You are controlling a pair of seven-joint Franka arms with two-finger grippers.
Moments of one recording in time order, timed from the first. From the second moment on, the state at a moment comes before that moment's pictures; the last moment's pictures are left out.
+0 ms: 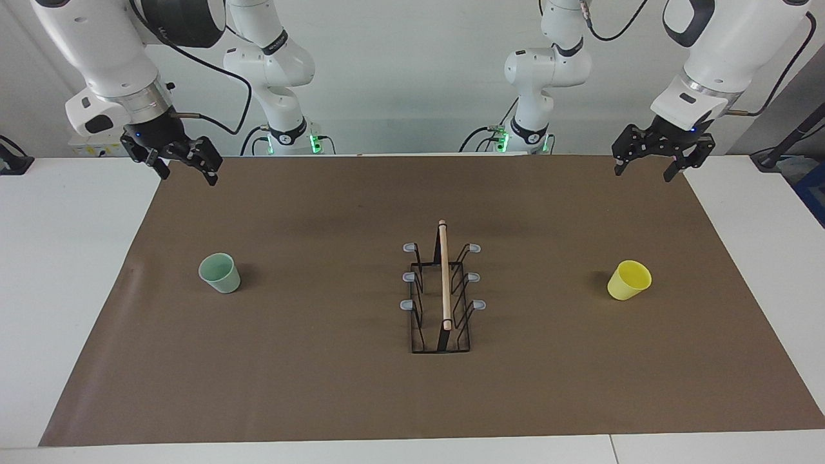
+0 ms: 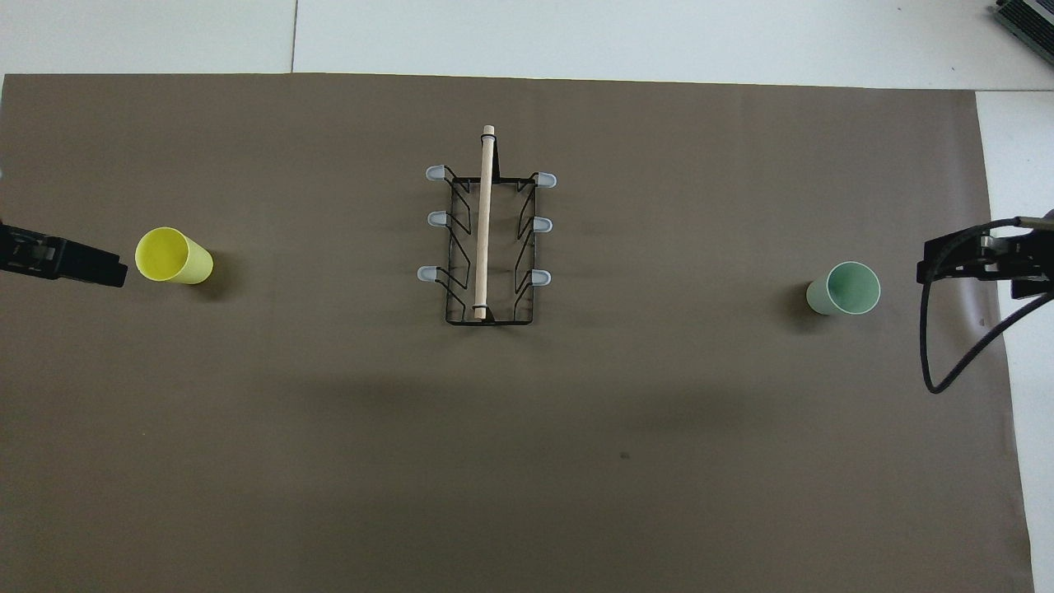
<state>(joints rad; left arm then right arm) -0.07 -0.02 0.03 -1.58 -0.02 1.57 0.20 -0.04 -0.02 0.00 -1.61 -0.02 1.57 0.15</state>
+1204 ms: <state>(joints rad) -0.07 0.00 0.04 -1.56 0.01 1.55 0.17 -0.04 -0.01 0.03 -1.65 -0.03 1.59 0.16</state>
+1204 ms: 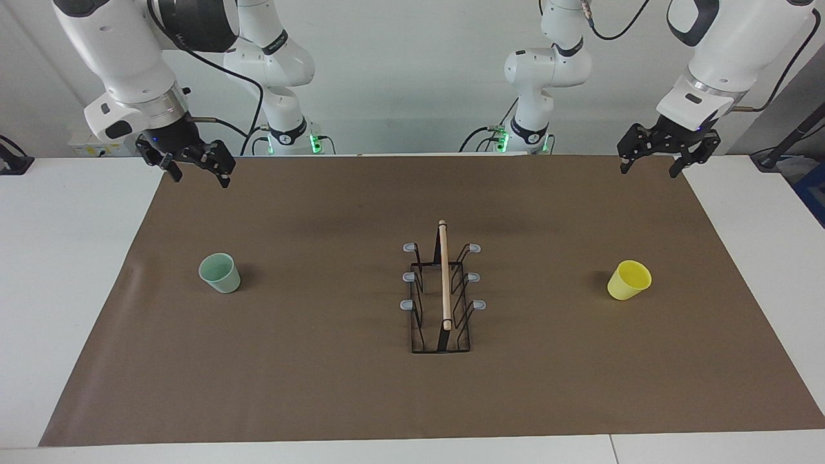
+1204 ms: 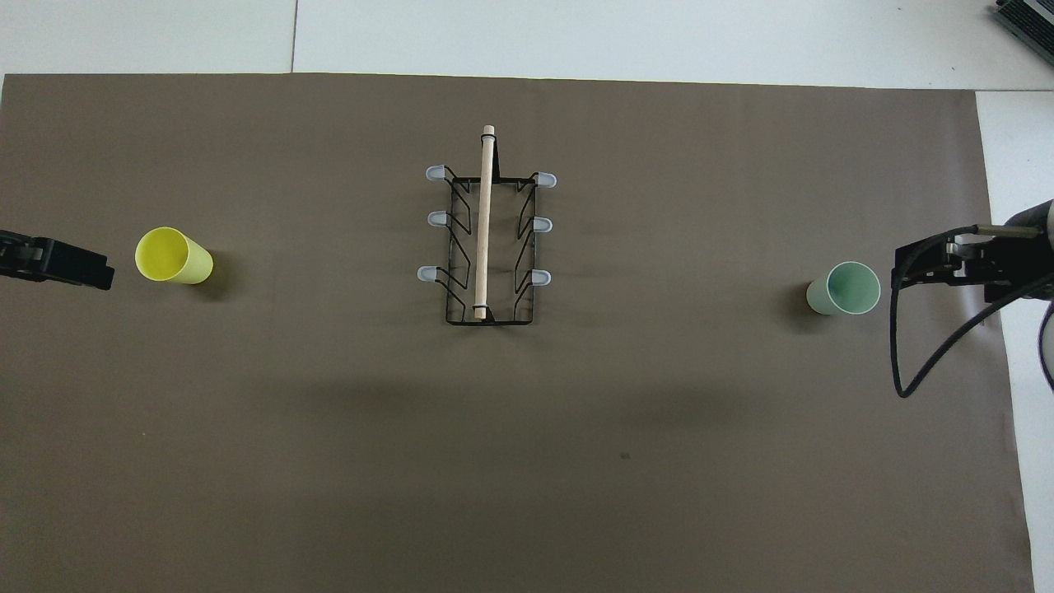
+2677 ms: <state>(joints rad) -0.07 0.57 0.37 -1.17 -0.33 1.56 -0.46 0.17 0.54 0.10 -1.65 -0.85 1.74 -0.69</state>
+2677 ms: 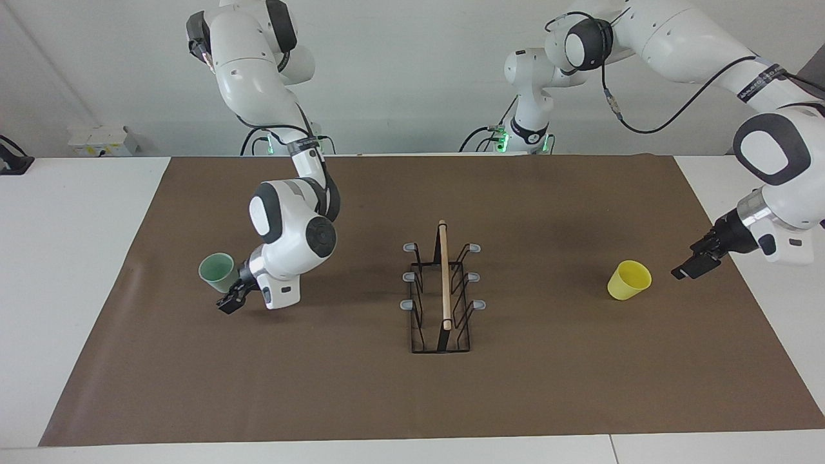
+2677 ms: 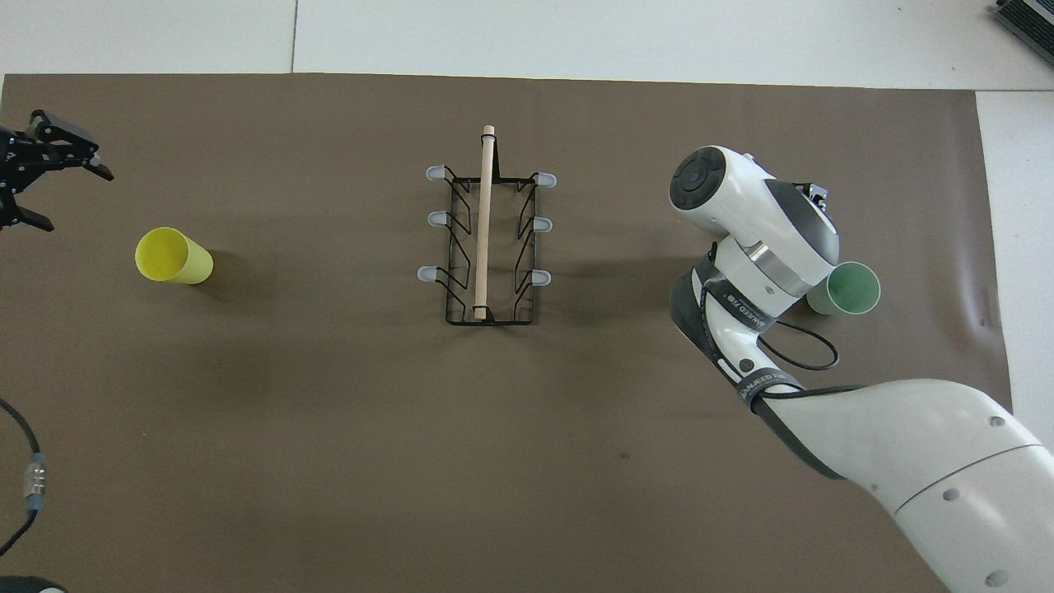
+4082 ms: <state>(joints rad) -0.07 0.42 0.44 -1.85 -0.81 2.00 -1.03 0.18 0.41 0.10 -2.03 -1.16 1.87 -0.67</state>
